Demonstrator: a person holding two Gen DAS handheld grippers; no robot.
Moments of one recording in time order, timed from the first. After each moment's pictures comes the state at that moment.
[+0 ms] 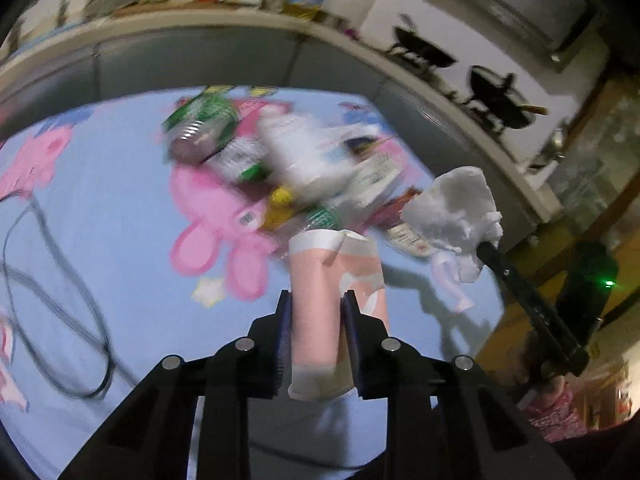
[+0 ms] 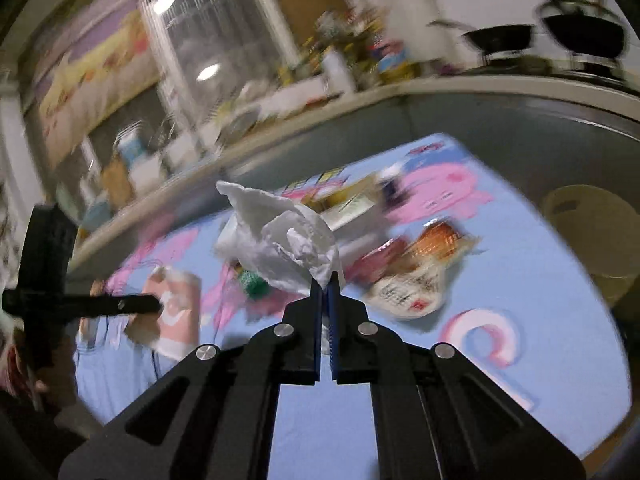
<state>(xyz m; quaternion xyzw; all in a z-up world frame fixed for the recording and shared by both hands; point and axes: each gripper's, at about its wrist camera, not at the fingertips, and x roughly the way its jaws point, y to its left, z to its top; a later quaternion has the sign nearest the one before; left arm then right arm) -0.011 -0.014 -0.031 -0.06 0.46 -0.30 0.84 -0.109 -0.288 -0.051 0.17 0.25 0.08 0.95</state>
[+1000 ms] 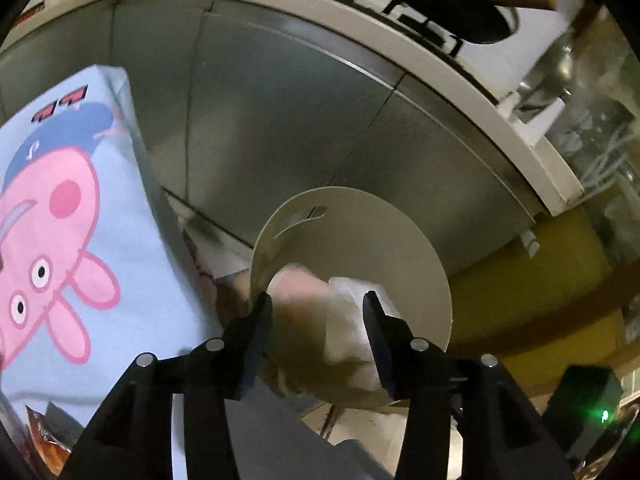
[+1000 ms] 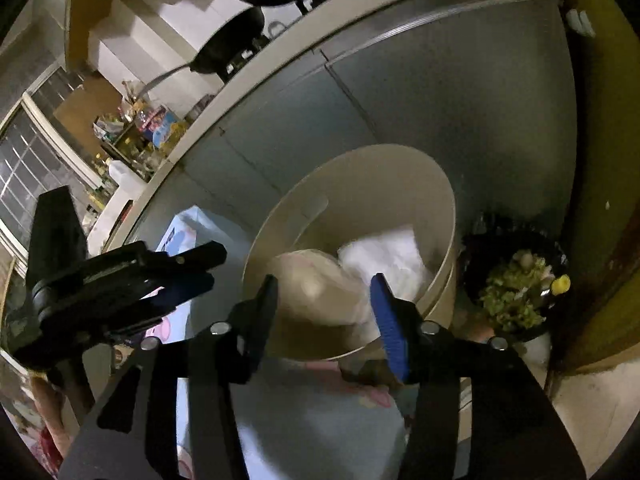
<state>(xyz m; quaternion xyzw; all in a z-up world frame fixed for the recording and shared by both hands) 0.103 -0.451 -0.092 0.01 0.51 -0.39 0.77 -0.090 -0.573 -0.145 0.38 0.25 -0.19 0.87</state>
